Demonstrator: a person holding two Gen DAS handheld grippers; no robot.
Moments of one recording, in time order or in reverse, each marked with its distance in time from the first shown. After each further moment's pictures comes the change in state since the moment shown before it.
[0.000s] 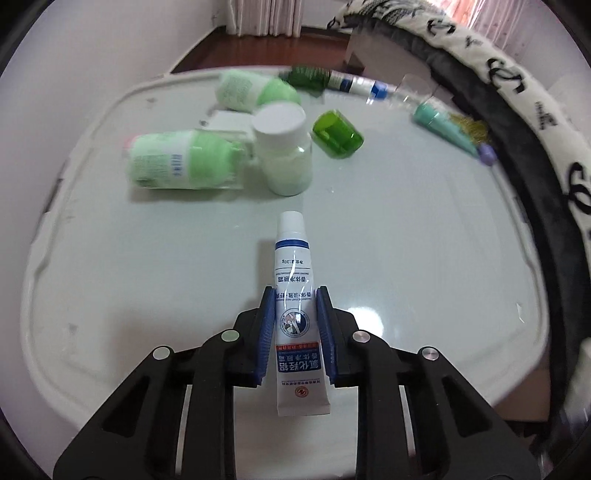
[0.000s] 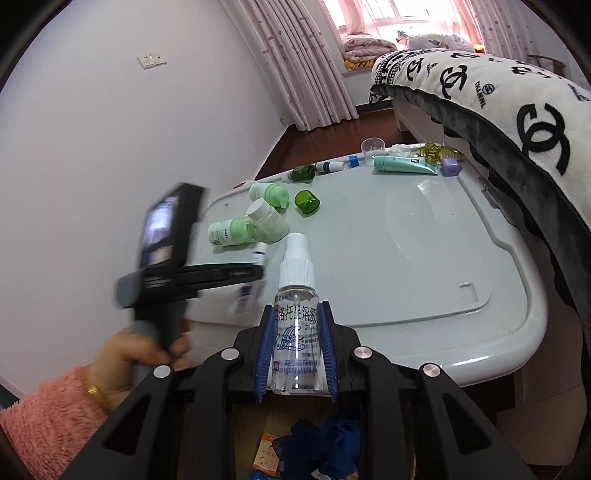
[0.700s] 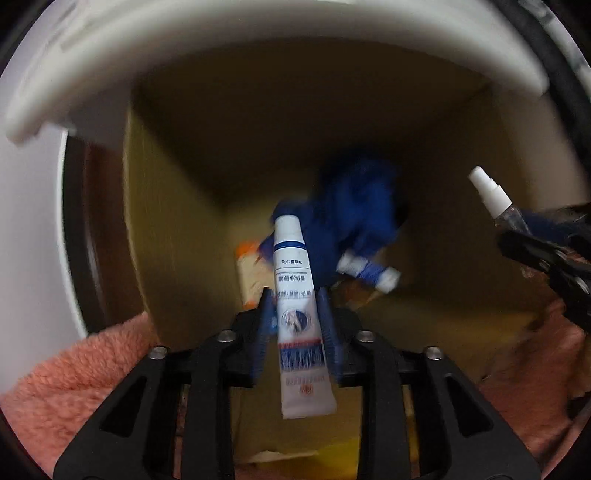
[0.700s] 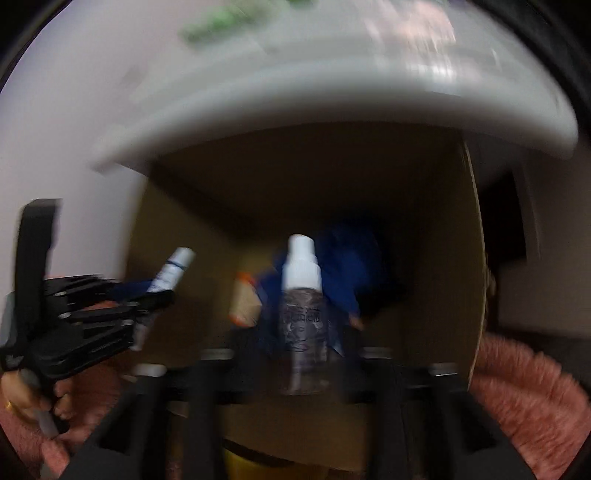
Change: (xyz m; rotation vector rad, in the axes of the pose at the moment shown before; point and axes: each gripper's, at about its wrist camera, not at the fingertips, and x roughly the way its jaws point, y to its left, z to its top) left arm 0.013 0.053 -0.229 0.172 0.491 0.006; right arm 0.058 0.015 -0.163 0.029 0.613 -0.206
